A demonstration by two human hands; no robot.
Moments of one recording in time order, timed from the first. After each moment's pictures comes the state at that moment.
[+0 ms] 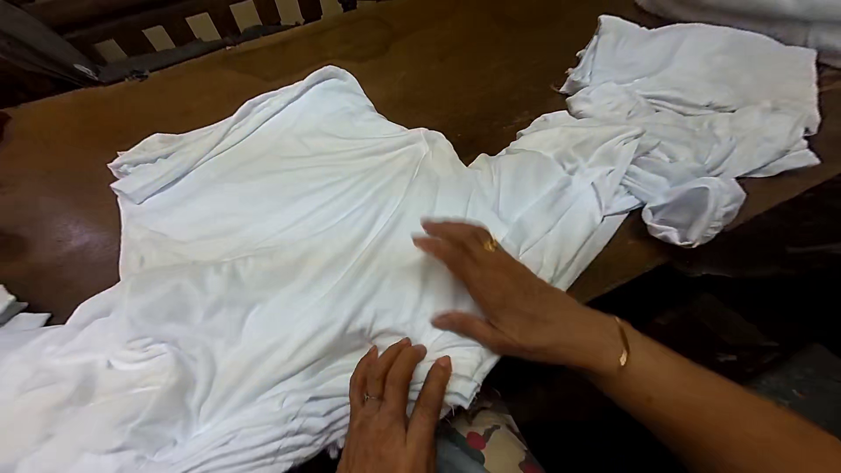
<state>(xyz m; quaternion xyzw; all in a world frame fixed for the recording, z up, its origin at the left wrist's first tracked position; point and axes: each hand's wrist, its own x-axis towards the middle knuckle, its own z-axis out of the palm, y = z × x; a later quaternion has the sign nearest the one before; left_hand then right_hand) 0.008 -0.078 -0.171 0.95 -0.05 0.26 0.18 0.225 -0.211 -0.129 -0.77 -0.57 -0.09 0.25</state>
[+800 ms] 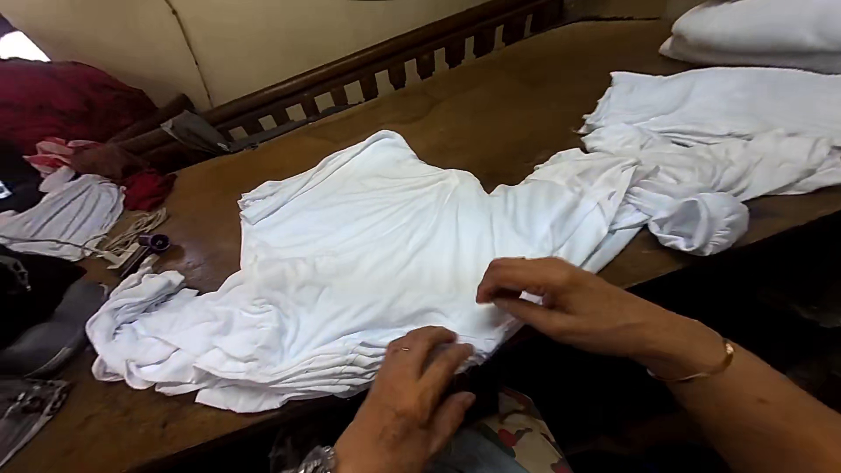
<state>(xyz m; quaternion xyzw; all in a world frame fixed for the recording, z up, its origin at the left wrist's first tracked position) -0.016 -0.071 -0.124 0.94 -0.08 0.22 0.24 0.199 -0.249 -0.091 -0.68 -0.64 -0.01 0.36</state>
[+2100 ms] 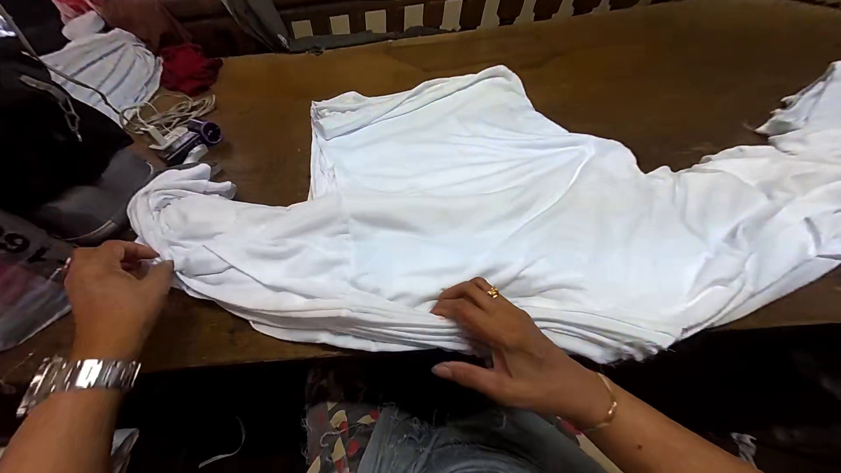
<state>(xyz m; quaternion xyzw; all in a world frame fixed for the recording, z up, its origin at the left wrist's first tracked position) -0.248 0.247 -0.093 0.84 0.46 0.29 0.07 0.059 -0.105 -0.150 -0.65 -0.67 0.00 0.35</state>
